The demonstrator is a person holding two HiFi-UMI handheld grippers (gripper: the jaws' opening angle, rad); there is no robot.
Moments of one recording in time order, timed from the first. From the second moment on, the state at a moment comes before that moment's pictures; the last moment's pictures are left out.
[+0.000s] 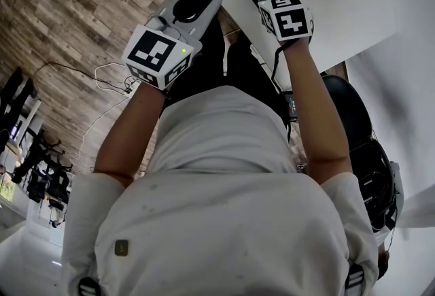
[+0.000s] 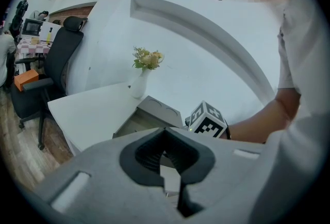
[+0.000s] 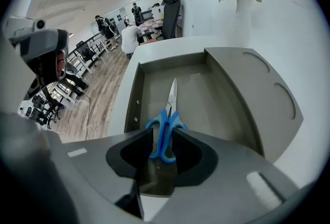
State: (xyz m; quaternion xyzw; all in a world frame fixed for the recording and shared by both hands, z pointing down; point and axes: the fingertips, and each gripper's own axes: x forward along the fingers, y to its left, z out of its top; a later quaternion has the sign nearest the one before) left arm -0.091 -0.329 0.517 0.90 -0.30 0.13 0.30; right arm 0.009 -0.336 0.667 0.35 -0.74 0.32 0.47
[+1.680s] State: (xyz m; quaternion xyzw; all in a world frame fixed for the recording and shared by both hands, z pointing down) left arm -0.075 -0.261 0.487 0.90 -0.32 0.13 0.28; right arm 0.025 -0.307 0.594 0.38 -0.79 0.21 0.43
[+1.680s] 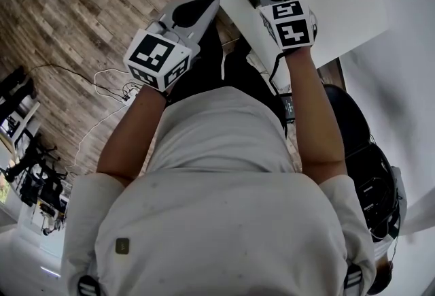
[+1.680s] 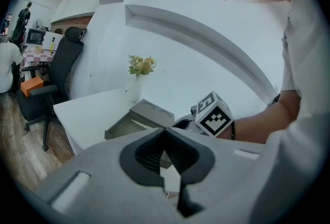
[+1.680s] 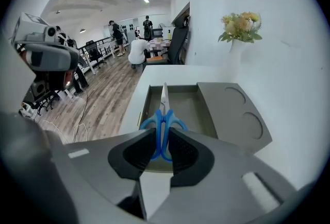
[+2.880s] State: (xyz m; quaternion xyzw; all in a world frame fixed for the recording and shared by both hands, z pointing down) left arm 0.014 -0.160 0.365 0.91 -0.37 0.09 0.15; right arm 0.110 -0.182 0.389 0.40 -0.88 0.13 0.21
